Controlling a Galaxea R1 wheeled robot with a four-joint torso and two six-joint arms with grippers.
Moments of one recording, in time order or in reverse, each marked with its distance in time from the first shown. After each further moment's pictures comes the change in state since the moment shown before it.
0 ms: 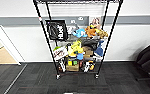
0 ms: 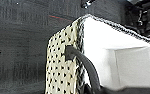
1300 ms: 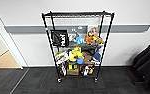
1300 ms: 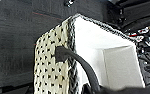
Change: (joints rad) left arm 0.045 -0.080 0.181 -0.002 -0.006 -0.004; right arm -0.065 -0.077 0.120 -0.001 0.013 -0.007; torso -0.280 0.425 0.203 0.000
